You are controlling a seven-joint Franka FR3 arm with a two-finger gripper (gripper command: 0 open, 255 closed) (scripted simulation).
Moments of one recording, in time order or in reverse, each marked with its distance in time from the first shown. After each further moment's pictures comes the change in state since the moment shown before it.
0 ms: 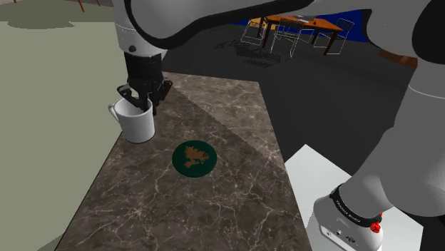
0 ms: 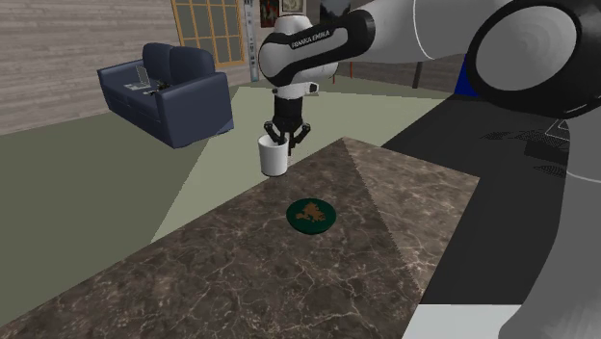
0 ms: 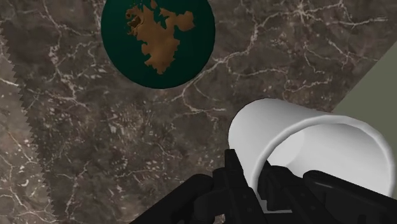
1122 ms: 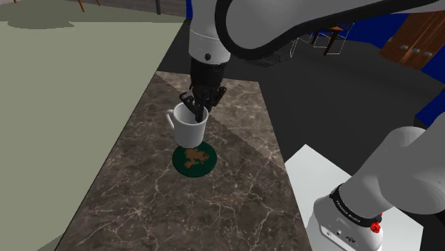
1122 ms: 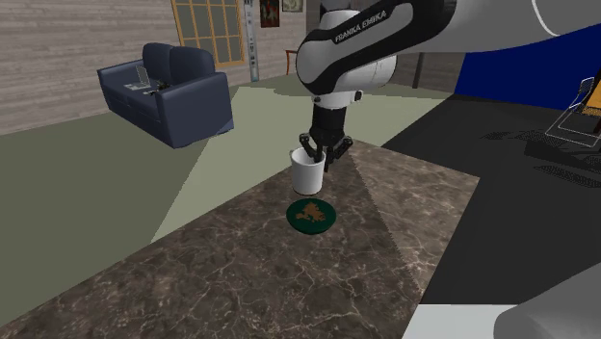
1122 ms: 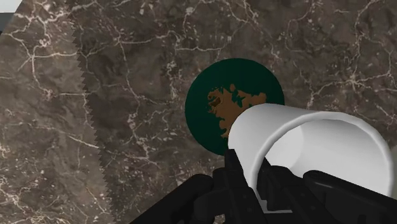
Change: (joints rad) arm -0.105 -0.488 -0.021 -0.559 0.223 0.106 -0.186
